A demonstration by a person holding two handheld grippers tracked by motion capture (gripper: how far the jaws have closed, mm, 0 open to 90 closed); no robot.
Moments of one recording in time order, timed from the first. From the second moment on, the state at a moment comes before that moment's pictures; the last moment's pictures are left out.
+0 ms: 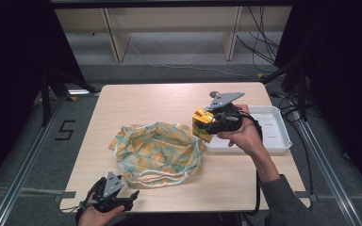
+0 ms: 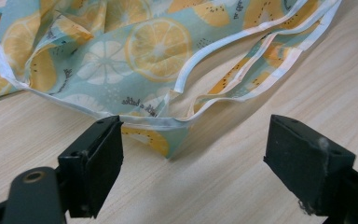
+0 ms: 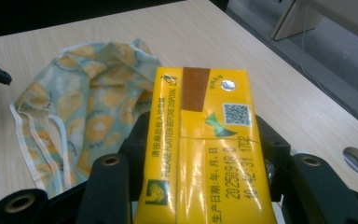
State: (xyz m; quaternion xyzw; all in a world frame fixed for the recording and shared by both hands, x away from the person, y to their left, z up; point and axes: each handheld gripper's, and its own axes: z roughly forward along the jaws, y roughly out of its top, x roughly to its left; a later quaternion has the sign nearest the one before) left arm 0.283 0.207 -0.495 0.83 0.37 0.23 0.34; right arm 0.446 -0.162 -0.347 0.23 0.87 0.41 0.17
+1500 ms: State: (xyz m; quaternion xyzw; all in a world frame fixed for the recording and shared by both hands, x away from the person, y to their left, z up) left arm 0.282 0.204 -0.497 0.82 0.39 0.23 0.35; right arm 0.494 -0.213 -0.417 0.28 0.87 0.37 0.17
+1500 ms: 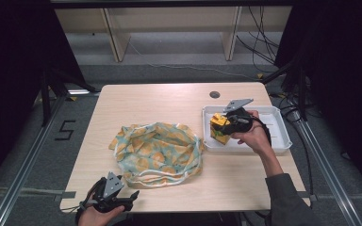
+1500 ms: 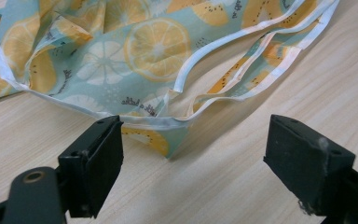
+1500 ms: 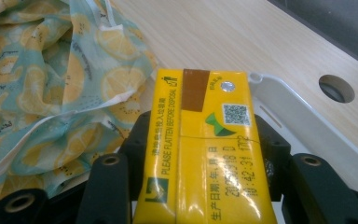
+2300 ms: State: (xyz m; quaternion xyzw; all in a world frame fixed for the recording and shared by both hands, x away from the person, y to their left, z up) left arm 0.282 0.204 -0.497 0.82 0.39 0.23 0.35; right arm 0.495 -0.213 -0.435 0.27 0.88 0.37 0.15
